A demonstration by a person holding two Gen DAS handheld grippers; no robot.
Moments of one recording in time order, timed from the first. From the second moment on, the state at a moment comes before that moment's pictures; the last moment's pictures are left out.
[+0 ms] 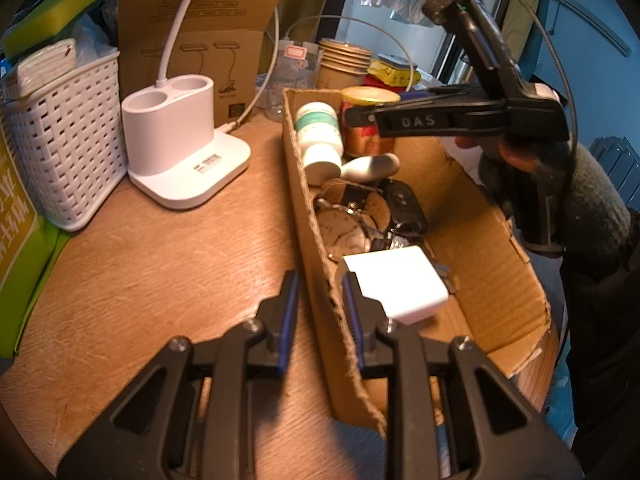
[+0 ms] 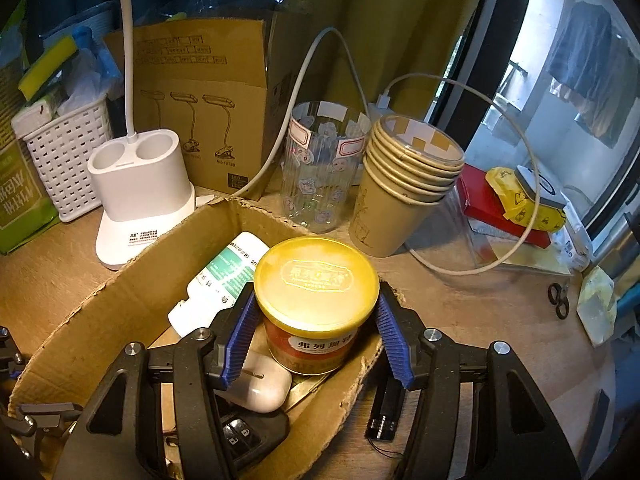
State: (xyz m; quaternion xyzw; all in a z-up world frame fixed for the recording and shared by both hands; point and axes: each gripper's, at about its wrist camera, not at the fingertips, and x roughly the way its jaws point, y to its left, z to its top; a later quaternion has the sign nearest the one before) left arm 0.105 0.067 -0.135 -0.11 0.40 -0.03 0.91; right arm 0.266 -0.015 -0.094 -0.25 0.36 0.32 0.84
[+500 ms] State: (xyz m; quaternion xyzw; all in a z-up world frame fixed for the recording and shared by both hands) left arm 0.105 0.067 -0.135 -0.10 0.40 -0.03 0.91; right arm 0.250 -0.018 -0.095 -0.28 0.35 0.32 0.84
